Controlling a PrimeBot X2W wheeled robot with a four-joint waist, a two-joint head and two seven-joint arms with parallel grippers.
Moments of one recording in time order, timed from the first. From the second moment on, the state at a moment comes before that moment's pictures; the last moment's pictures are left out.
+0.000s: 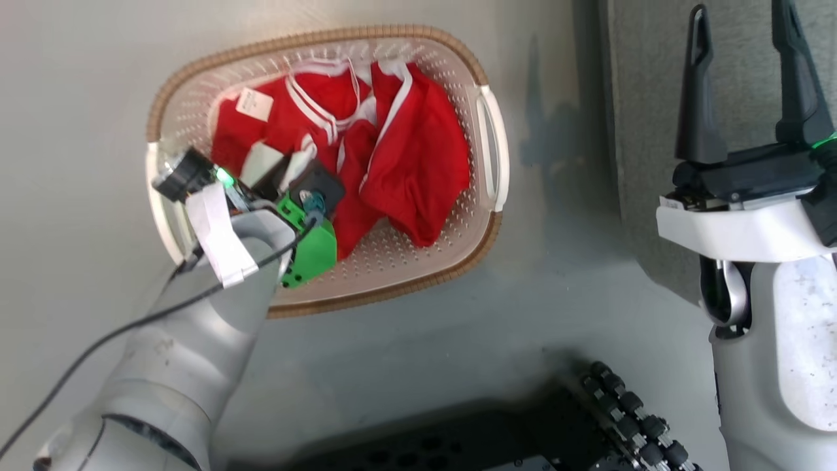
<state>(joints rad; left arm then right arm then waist) -1.01 0.06 -0.79 1.27 0.01 0.06 -0.24 -0.45 -0.05 -0.02 -0.13 -0.01 0.13 -0.26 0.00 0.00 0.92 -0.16</state>
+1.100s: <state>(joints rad) -0.44 0.09 -0.55 0.66 -0.22 0.05 -0.26 -0.04 -0.05 0.07 0.07 0.01 0.13 -0.26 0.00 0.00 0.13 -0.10</state>
